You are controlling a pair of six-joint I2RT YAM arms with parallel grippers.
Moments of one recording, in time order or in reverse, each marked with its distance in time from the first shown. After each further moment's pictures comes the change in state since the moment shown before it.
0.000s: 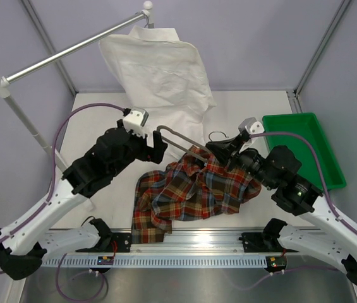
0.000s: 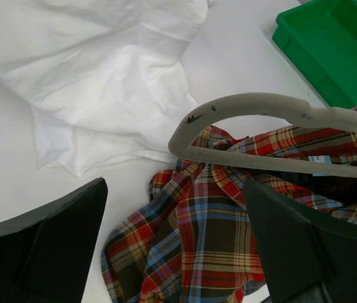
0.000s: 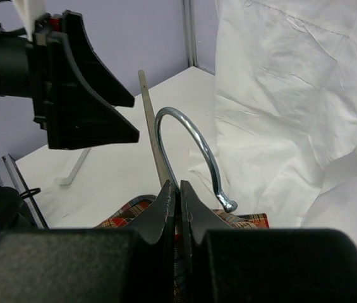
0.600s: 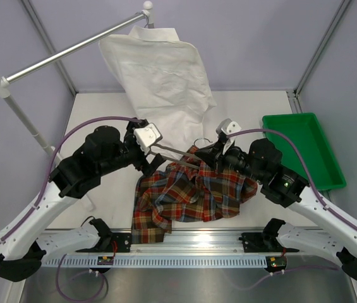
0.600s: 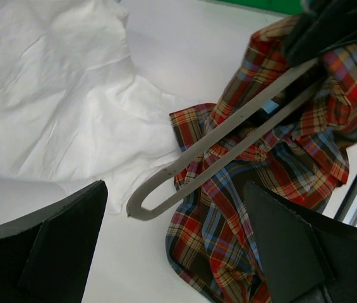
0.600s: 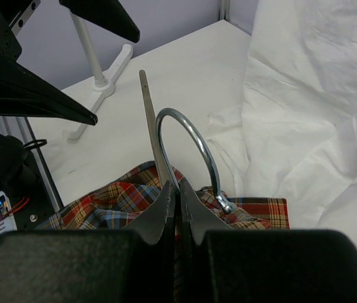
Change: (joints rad) left arm 0.006 -0.048 0.098 -0.143 0.313 0.513; right arm 0.000 0.122 0.026 -0.059 -0.135 -0.055
